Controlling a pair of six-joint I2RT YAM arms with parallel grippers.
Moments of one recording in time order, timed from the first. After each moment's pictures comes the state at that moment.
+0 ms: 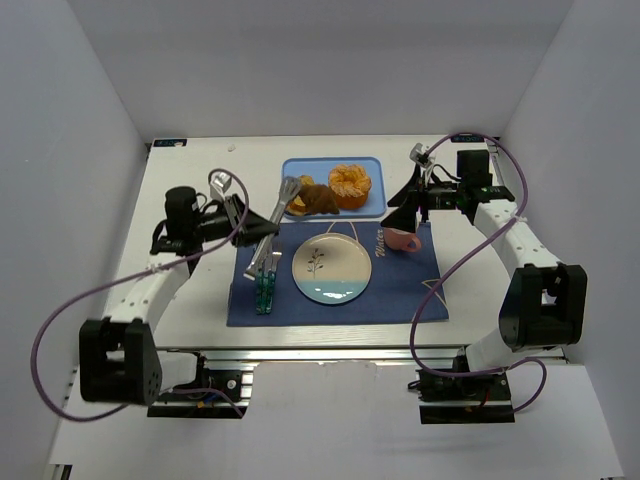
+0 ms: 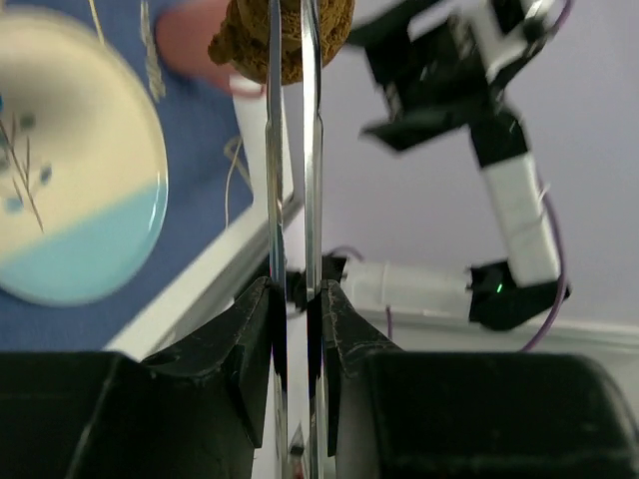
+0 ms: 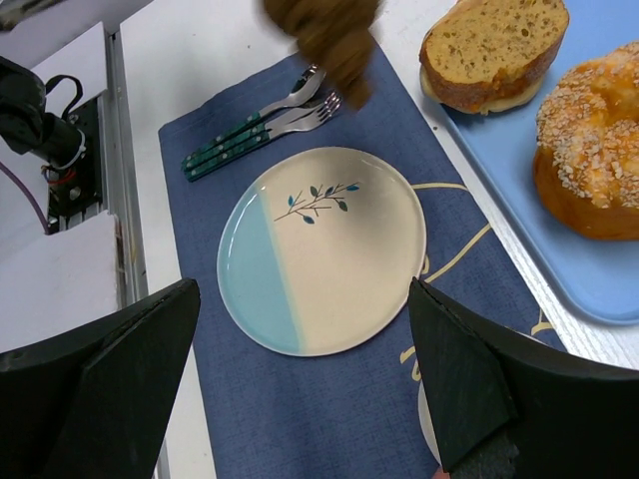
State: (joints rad) left arm -0.06 1.31 0.82 0.14 1.03 -1.04; right arm 0.10 1.53 1.19 -0.42 -1.19 -0.38
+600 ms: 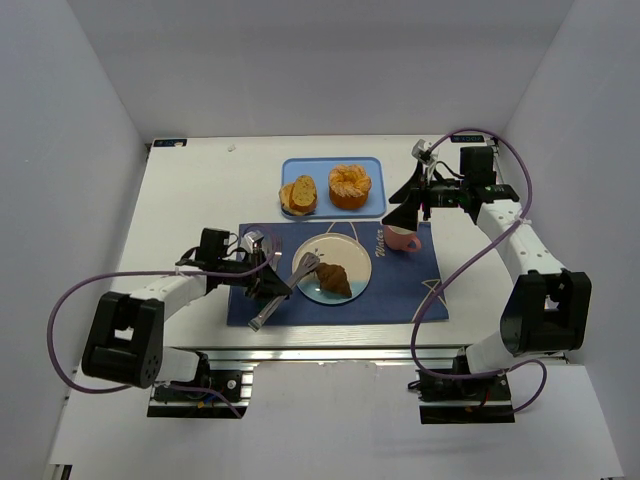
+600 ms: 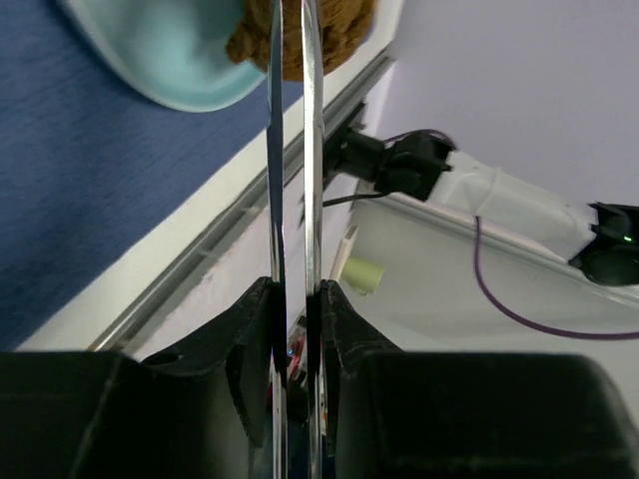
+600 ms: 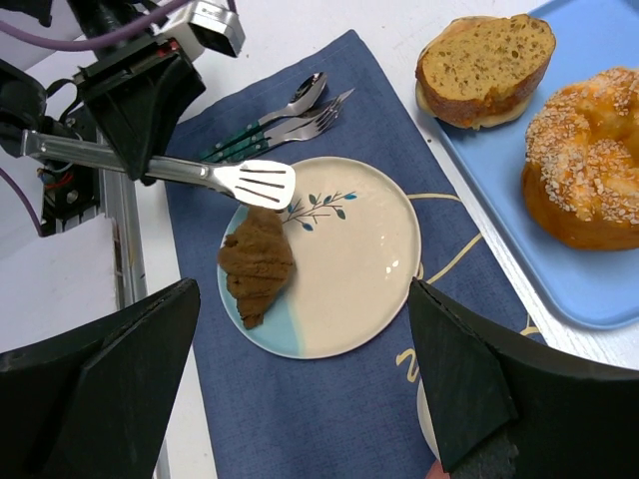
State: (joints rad) left arm -0.21 1.34 0.54 -0.15 1.07 -0.76; right arm 0.10 1.50 1.21 -0.45 -1.18 -0.39
